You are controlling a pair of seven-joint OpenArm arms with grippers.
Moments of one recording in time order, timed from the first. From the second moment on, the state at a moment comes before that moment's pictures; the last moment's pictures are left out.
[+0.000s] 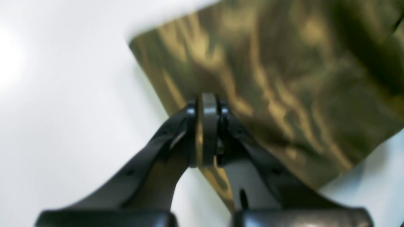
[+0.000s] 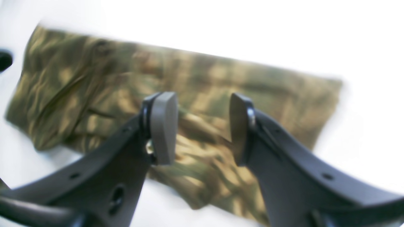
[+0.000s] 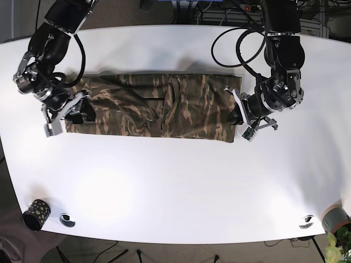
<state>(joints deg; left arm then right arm) -1.2 -5.2 -5.6 93.0 -12.3 -39.9 46.8 2.3 11.8 38.6 95.2 43.3 39.7 -72.5</state>
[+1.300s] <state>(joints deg) -2.1 -5.1 -5.6 83.5 -12.5 -39.9 46.1 6.8 17.0 40.6 59.6 49.9 40.6 -63.4</state>
